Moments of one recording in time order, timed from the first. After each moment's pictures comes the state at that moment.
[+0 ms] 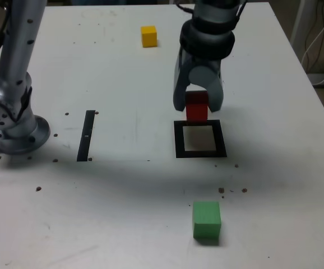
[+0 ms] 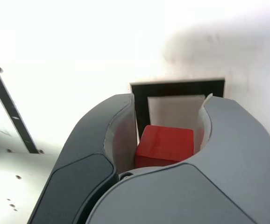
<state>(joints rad) -0.02 2.06 -1.65 1.32 0.10 0.05</state>
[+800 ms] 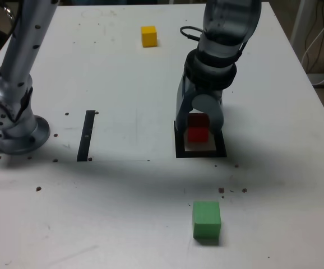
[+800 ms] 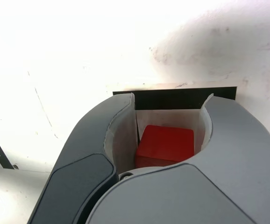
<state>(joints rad) -0.05 2.14 -1.57 1.20 0.12 0.02</state>
